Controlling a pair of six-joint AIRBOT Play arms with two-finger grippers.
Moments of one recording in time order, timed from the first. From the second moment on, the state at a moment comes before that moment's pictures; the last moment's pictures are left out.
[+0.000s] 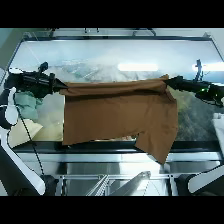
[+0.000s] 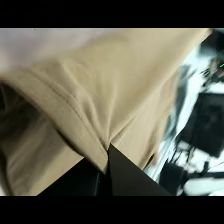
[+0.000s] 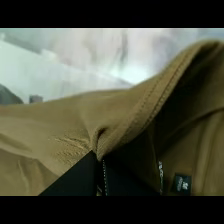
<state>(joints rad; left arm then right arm) 0.29 -2.23 1.96 0.58 -1.67 -1.21 -0.37 -1.91 1.33 -0.20 1.12 0.54</state>
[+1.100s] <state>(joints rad) 0.24 -2.16 2.00 0.95 -1.83 -1.46 -0.40 -1.77 1.33 -0.61 1.18 0.78</state>
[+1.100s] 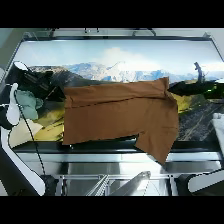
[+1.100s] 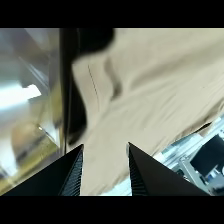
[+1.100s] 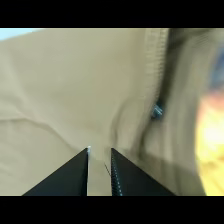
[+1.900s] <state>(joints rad) 0.29 -1.52 0.88 1.10 -1.42 -1.32 -0.59 -1.29 0.72 -0.81 1.18 1.04</state>
